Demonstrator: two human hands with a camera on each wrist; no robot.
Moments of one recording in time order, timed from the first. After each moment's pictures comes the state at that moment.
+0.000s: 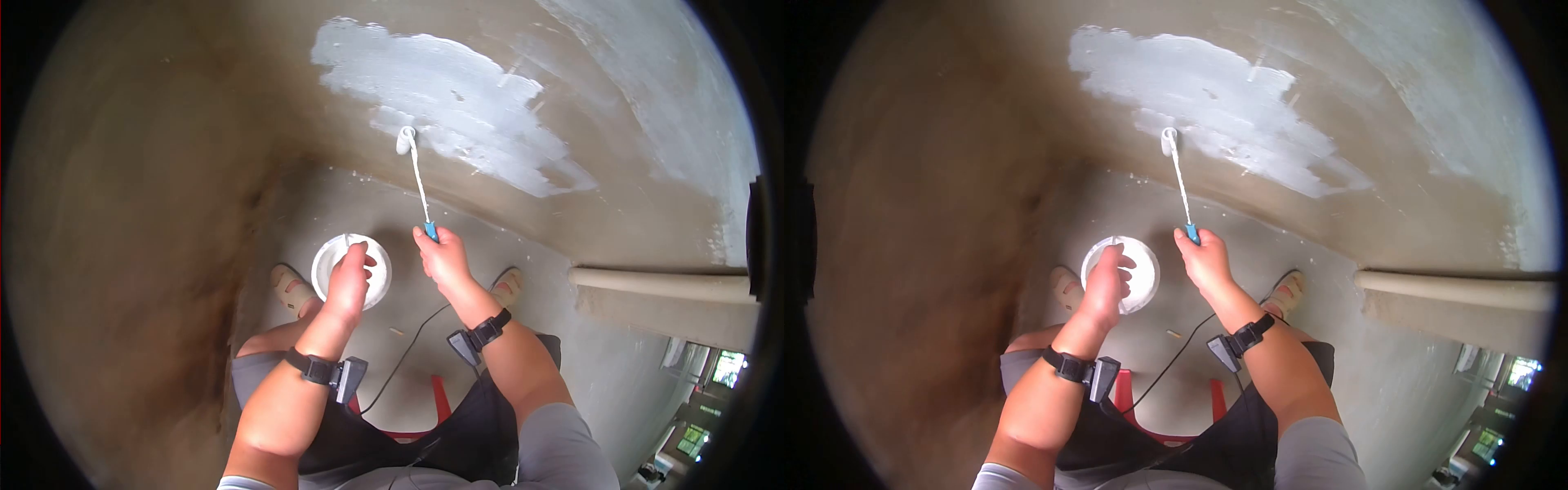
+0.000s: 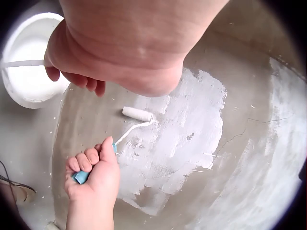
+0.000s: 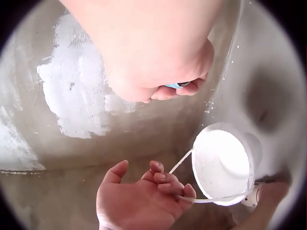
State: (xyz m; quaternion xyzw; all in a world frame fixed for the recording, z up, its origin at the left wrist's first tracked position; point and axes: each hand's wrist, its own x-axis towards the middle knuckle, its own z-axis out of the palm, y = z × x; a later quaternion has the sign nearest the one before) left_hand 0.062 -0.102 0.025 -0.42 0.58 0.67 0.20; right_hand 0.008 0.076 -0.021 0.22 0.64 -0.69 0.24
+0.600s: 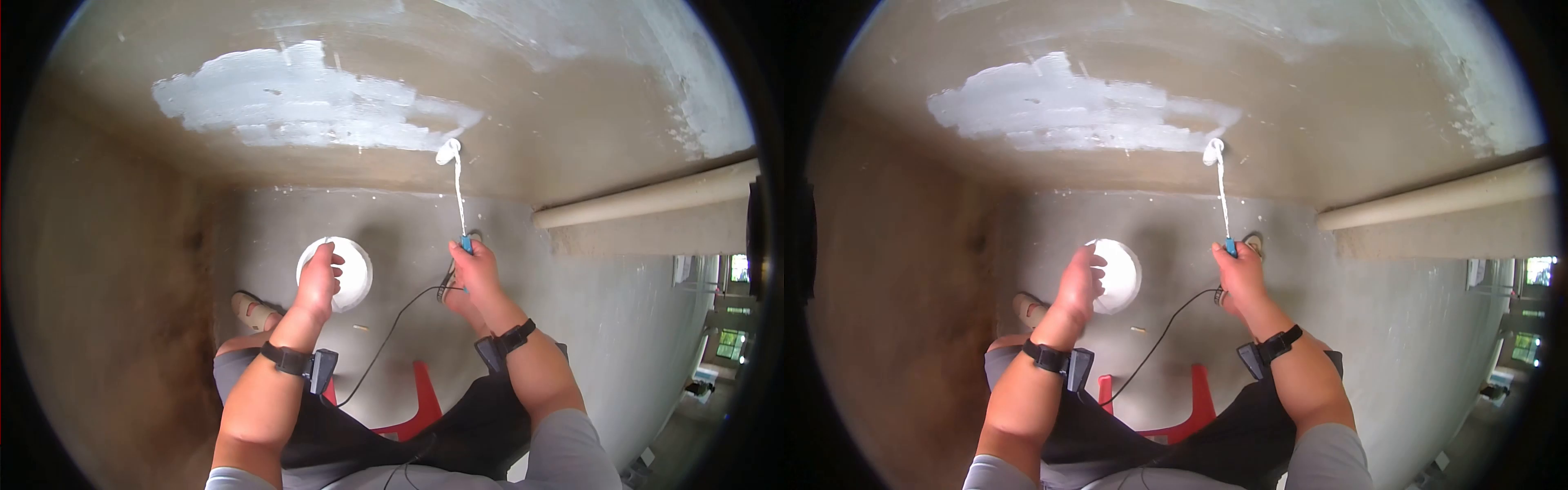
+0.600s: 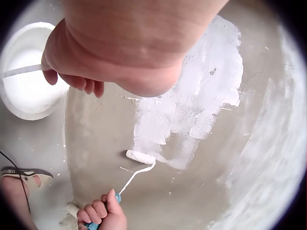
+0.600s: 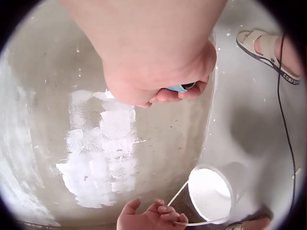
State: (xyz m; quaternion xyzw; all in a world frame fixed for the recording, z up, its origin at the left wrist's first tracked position) left_hand 0.074 -0.012 0.038 -0.36 0.62 0.63 0.28; right_hand 0.118 0.274 0.014 0.36 0.62 -0.69 0.09
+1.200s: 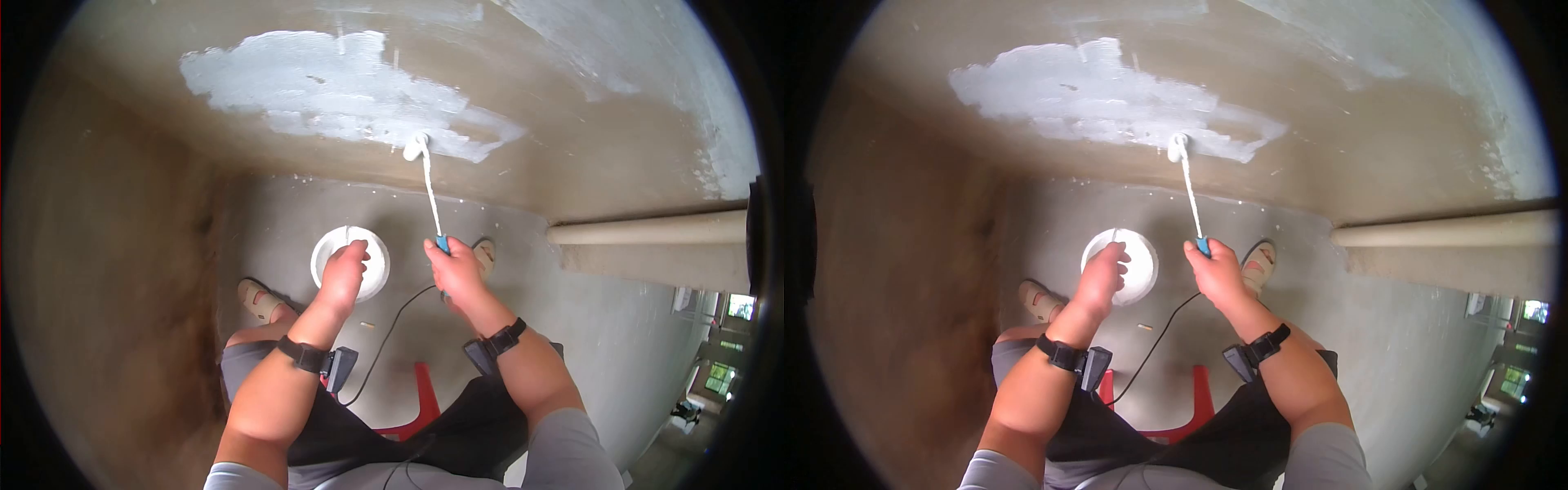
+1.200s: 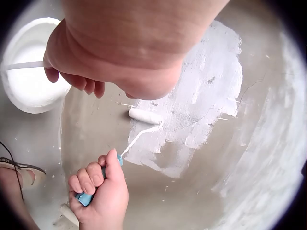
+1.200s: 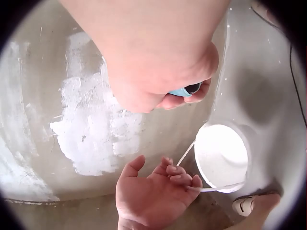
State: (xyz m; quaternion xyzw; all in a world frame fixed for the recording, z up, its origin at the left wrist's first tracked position) left_hand 0.062 -0.015 0.042 -0.34 0.64 0.63 0.28; right_hand 0.077 0.202 0.019 0.29 0.62 -0.70 0.21
